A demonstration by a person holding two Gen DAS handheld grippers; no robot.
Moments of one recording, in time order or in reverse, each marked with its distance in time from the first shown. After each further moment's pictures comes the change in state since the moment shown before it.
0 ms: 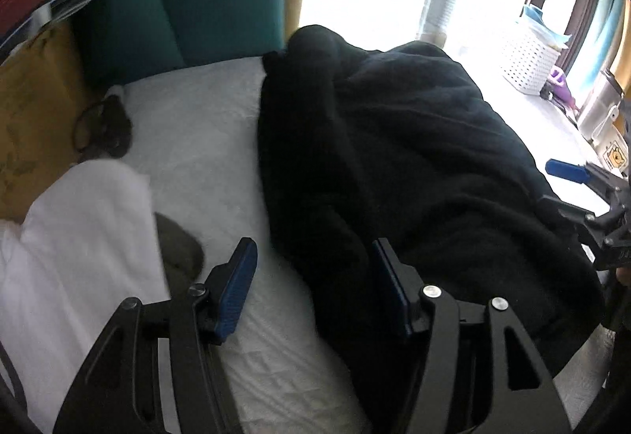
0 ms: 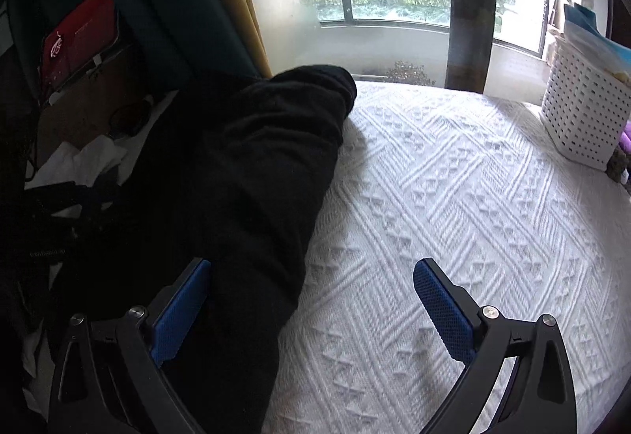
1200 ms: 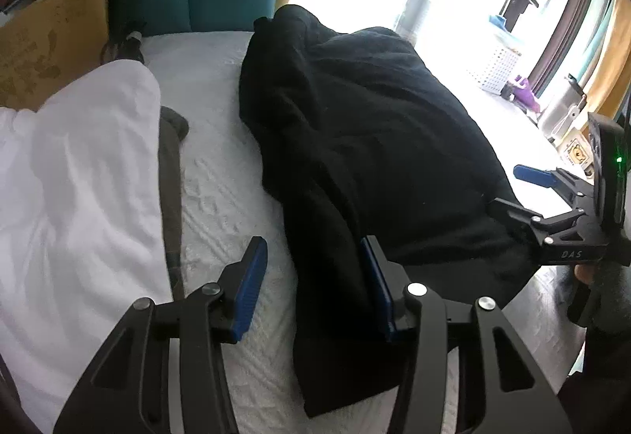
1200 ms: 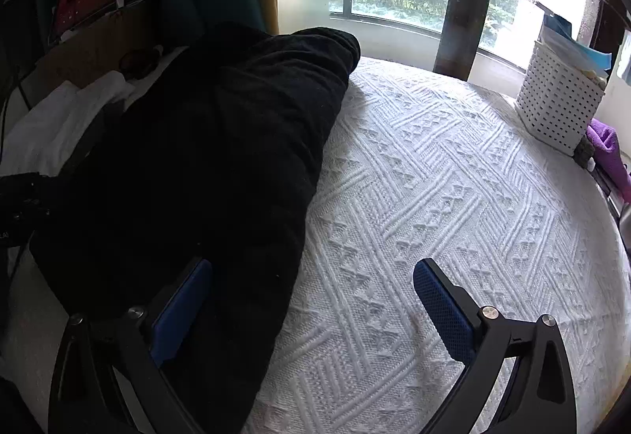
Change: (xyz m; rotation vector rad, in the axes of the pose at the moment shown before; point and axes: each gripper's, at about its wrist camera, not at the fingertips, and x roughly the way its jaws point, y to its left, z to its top) left arm -0.042 -0.021 -0.085 -0.097 -0.034 -0.101; right arm -0.026 0.022 -0.052 -0.108 0.031 -0.105
